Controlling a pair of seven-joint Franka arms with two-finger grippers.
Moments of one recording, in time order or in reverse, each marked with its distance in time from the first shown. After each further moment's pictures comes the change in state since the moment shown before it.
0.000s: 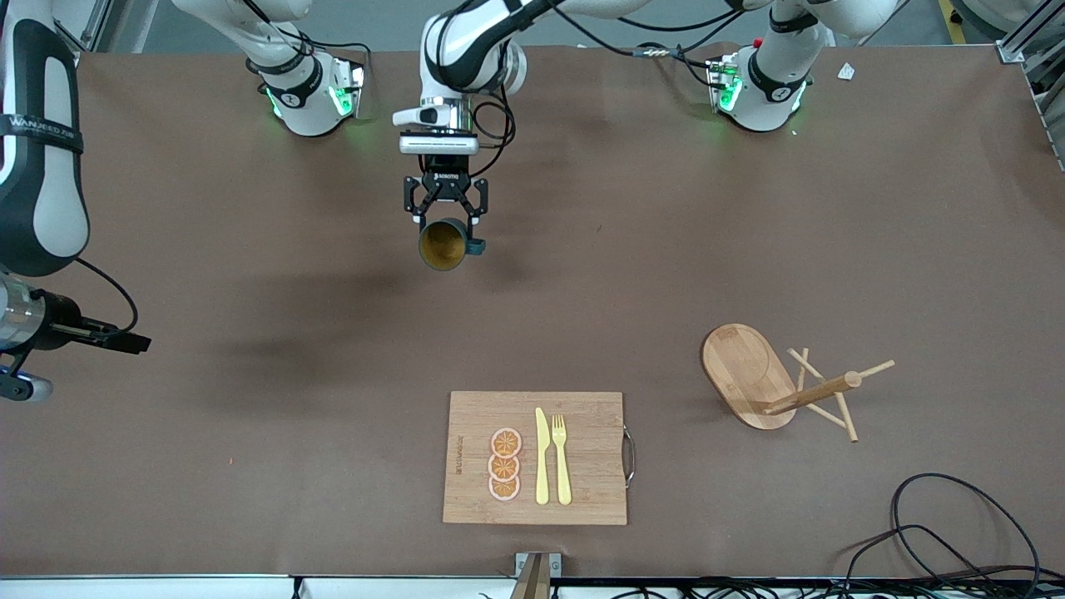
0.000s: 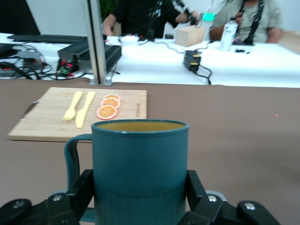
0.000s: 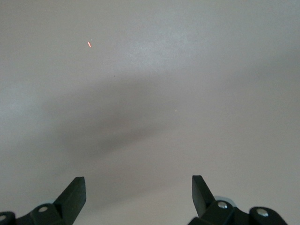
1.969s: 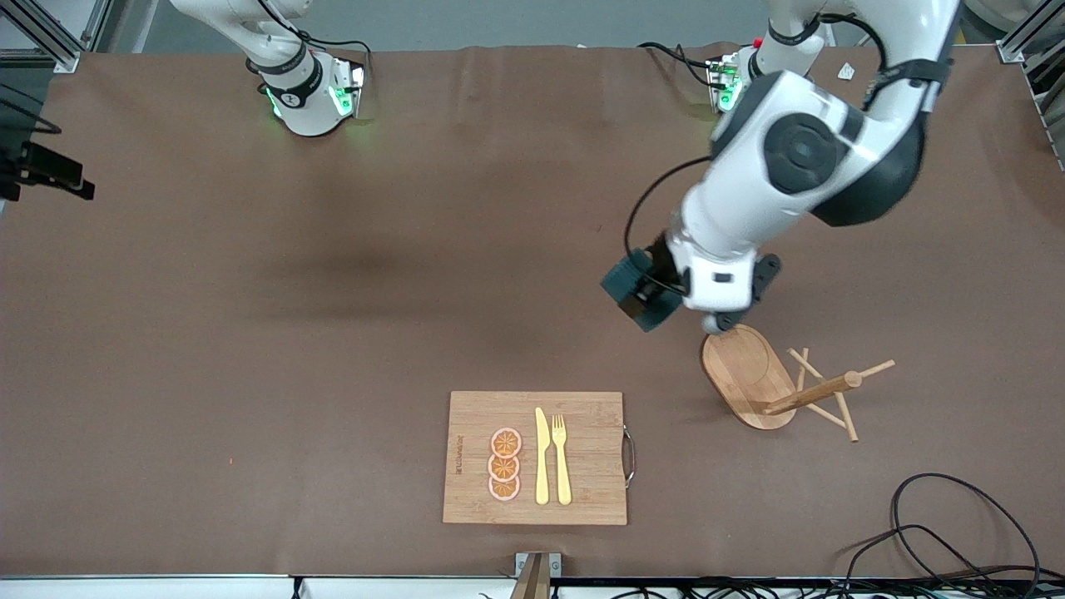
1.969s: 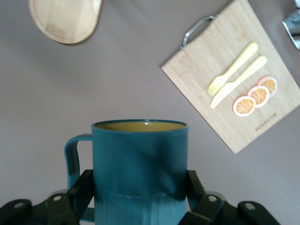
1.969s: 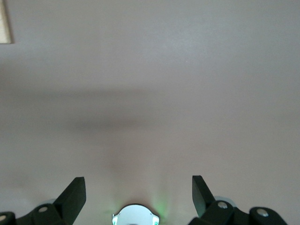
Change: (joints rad) left arm 0.699 -0.392 0.001 0.063 -1.636 -0.147 0.793; right arm 0.033 -0.356 -0.017 0.003 0.015 -0.391 -0.321
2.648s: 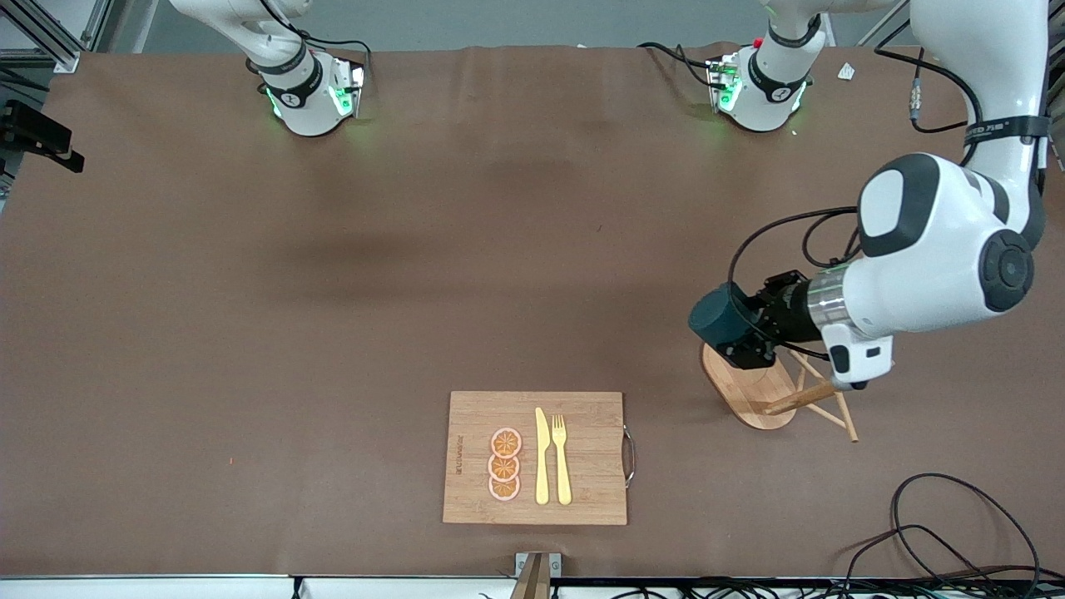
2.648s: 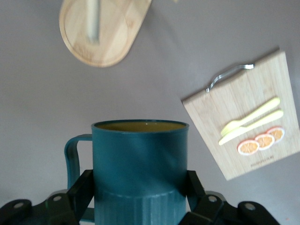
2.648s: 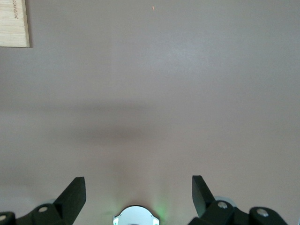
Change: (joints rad) left arm 0.247 0.031 0.070 -0.037 -0.280 -0.064 0.170; right arm 0.034 -0.097 0.009 0.009 0.001 -0.034 0.000
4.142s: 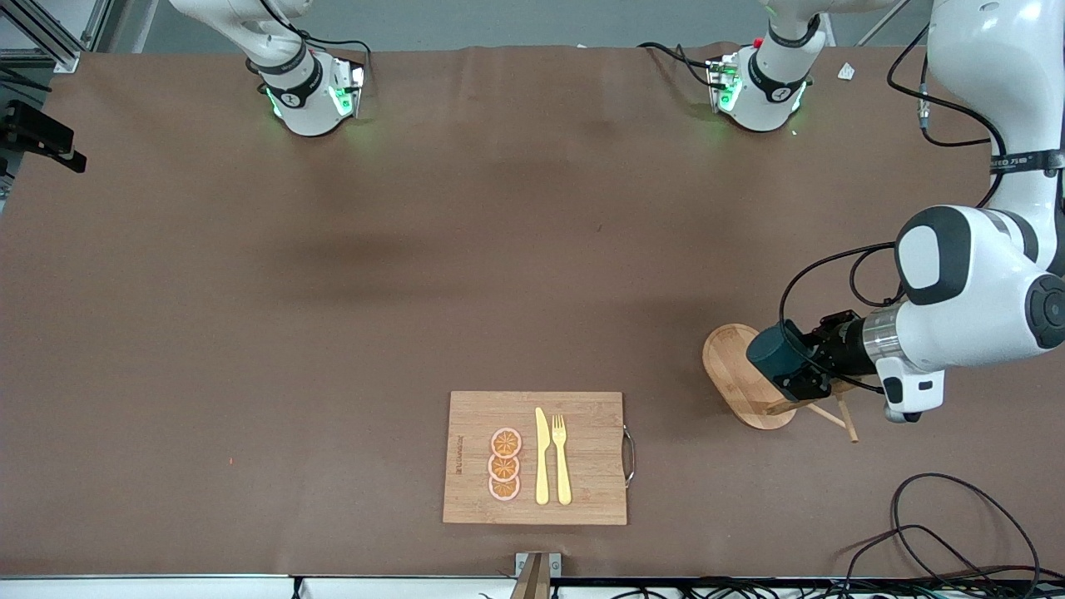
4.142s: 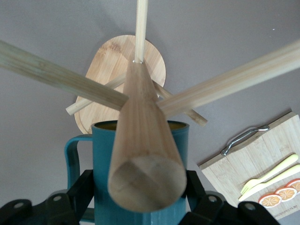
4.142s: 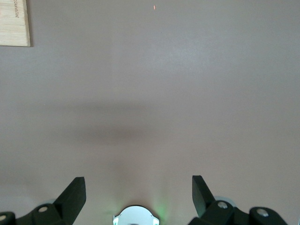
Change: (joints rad) left arm 0.003 0.066 0.201 -0.058 0.005 0.115 0.303; right arm 0.001 0.000 0.003 0.000 0.000 0.000 -0.002
